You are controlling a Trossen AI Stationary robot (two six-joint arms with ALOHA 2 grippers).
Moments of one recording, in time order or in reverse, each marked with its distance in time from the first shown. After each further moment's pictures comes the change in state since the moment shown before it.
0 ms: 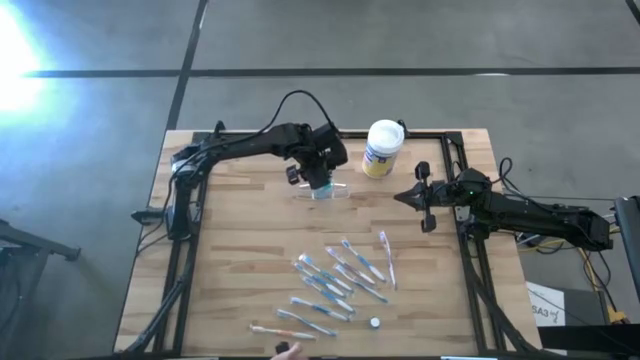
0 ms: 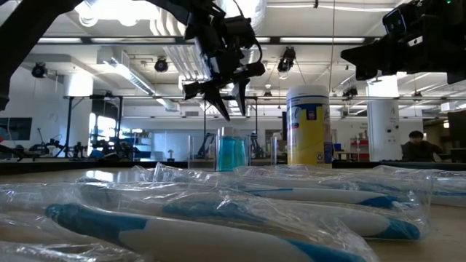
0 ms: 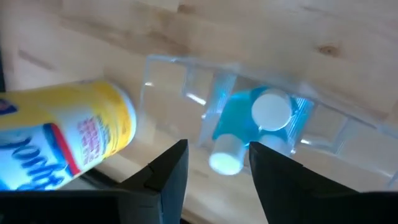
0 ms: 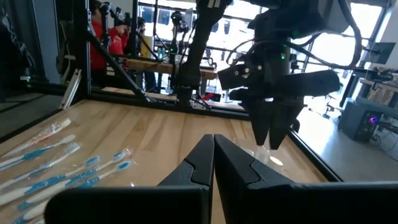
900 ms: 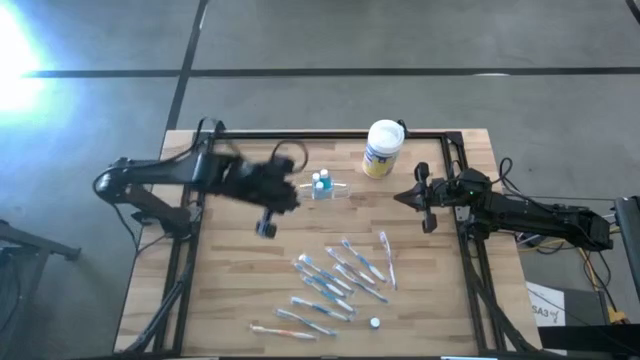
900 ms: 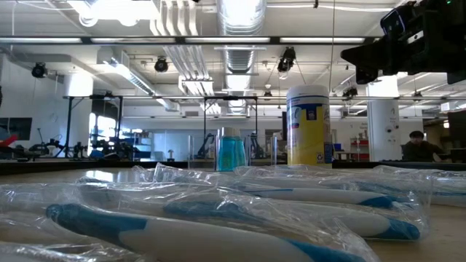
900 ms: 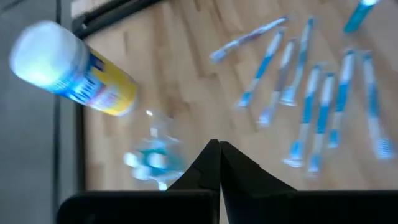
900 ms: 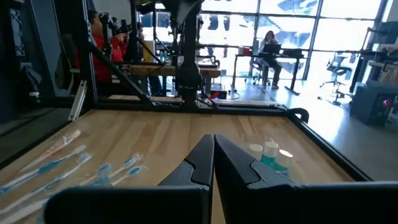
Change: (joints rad) left arm -0.434 -0.550 -0.169 -0.071 -0.188 -1.340; right arm 0.000 0.000 0.000 -0.002 -0.003 0.104
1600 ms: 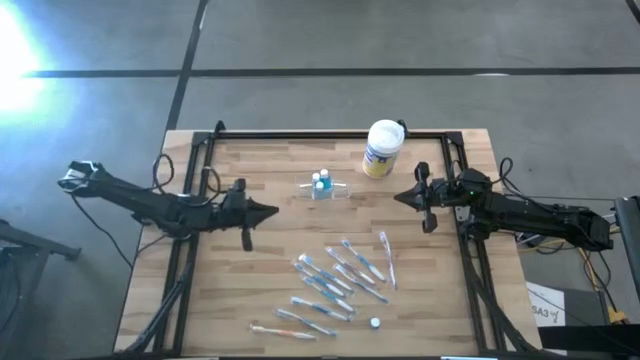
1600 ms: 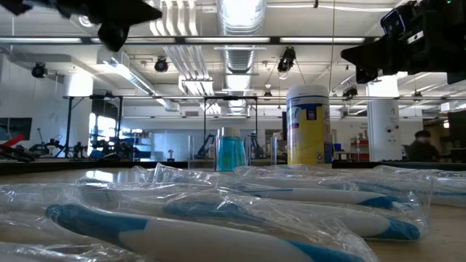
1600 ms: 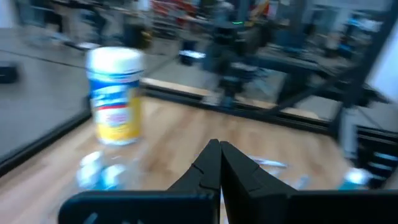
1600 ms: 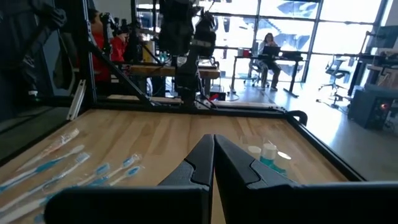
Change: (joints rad) left arm -0.205 -0.616 -1.128 1.228 -0.357 -0.503; right arm 0.000 -0.001 0.000 0.004 0.001 -0.017
